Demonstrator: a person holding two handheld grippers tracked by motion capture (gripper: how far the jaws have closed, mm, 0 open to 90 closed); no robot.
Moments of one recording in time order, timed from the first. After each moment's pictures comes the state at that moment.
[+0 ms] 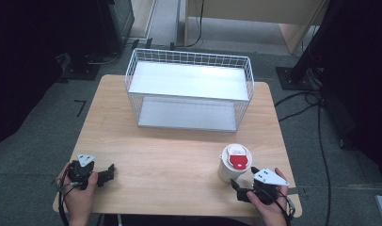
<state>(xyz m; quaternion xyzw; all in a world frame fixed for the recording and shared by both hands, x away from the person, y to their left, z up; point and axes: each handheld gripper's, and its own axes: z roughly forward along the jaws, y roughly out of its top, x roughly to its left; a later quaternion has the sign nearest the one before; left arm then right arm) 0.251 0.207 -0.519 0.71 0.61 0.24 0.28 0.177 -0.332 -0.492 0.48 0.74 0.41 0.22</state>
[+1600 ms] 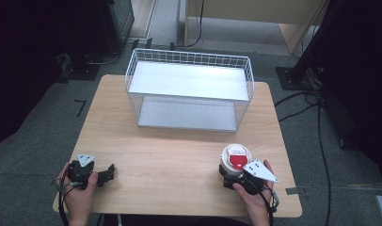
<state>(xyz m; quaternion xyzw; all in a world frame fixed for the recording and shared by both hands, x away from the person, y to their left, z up) 0.251 0.207 -0.519 0.71 0.61 0.24 0.28 0.201 -0.296 -0.487 0.48 0.67 0.49 0.27</state>
